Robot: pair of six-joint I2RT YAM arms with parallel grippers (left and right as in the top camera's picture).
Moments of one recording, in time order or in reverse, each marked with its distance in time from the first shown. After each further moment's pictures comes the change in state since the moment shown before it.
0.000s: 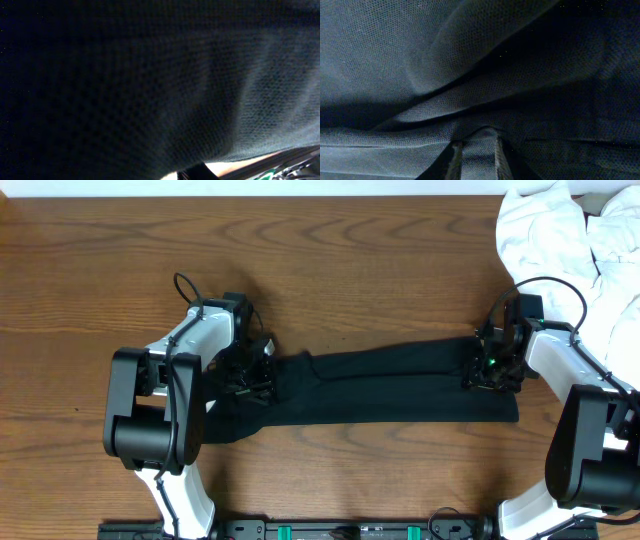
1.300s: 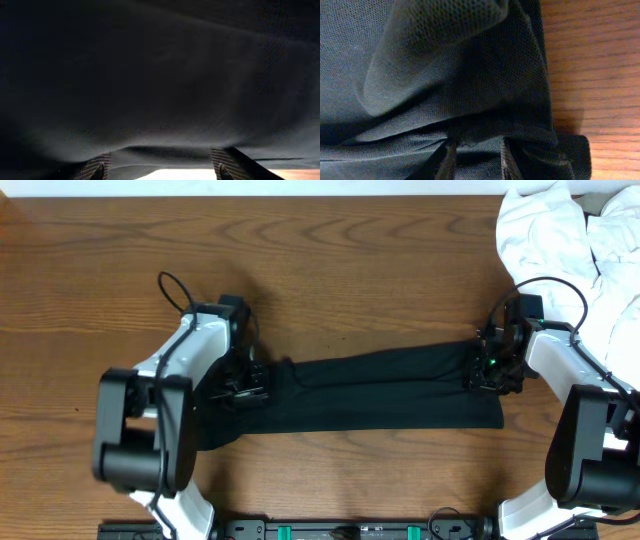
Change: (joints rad) left arm -0.003 -0.148 -0.051 -0.023 -0.262 -0.146; right arm 0.000 0.000 0.000 0.003 0.027 0.018
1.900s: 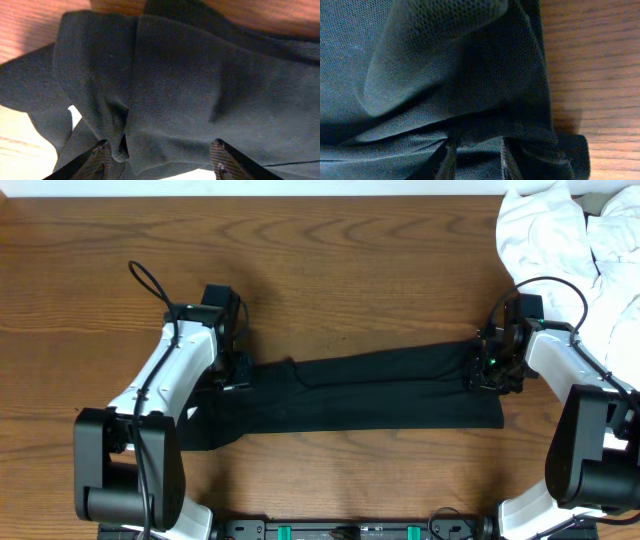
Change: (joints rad) left arm 0.010 -0.133 -0.015 0.014 -0.184 -0.020; right arm 0.000 0.000 0.000 0.001 0.003 0.000
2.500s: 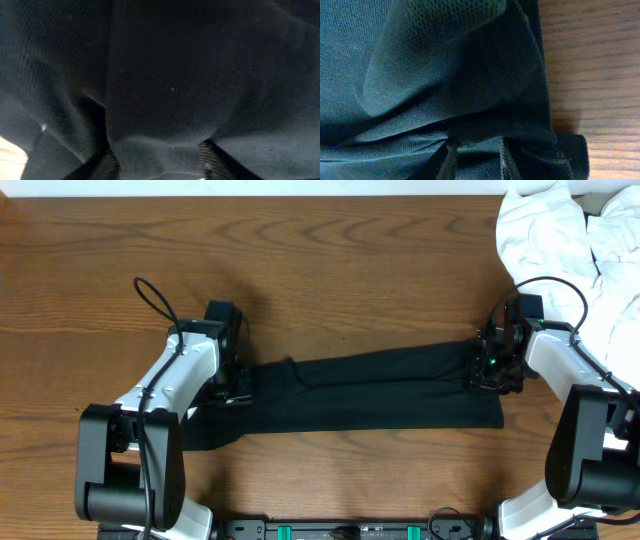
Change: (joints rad) left arm 0.000 0.001 -0.109 0.082 0.043 -0.019; right arm 0.000 0.000 0.000 0.000 0.002 0.000
